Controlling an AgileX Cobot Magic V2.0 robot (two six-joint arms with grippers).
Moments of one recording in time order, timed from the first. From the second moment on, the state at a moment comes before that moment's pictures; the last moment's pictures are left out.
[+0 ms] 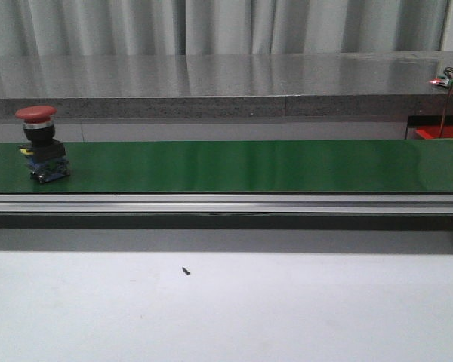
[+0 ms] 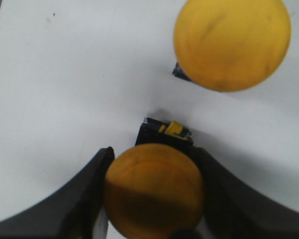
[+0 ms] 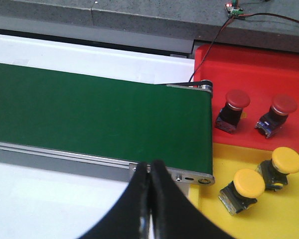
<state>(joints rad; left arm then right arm) 0.60 2.00 -1.42 0.01 0.78 0.28 -0.06 0.59 -0.66 0.20 0.61 -0.23</state>
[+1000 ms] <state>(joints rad) 0.39 1.67 -1.42 -0.17 1.00 0.22 -0.06 0.59 -0.66 0.20 0.61 -0.23</state>
